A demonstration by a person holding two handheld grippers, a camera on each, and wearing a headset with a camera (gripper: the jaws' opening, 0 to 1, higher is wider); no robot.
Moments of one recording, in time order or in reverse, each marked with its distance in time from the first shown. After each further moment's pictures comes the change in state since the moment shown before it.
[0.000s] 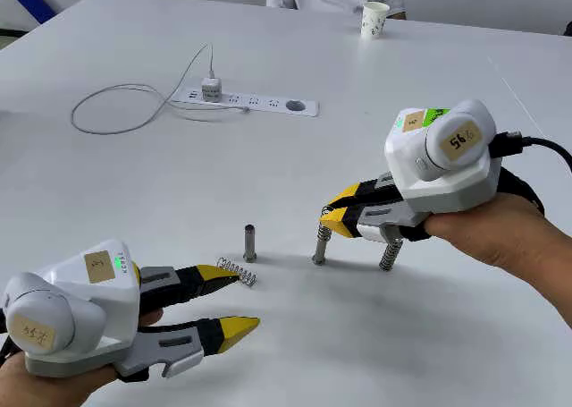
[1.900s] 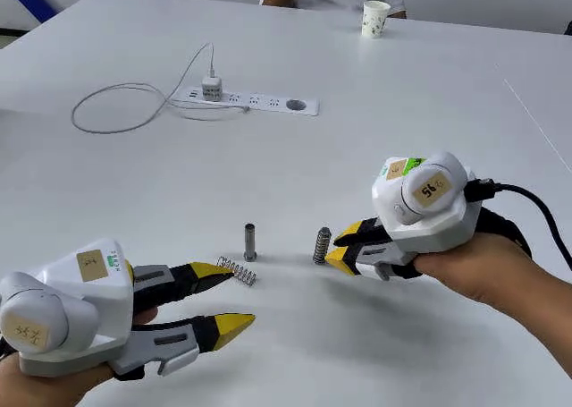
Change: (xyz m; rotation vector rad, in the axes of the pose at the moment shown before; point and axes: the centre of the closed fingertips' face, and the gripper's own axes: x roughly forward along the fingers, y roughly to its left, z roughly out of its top) left arm -0.005 0.005 -0.002 -0.011 -0.002 0.025; right arm 0.017 0.012 -0.052 0.042 0.106 -0.009
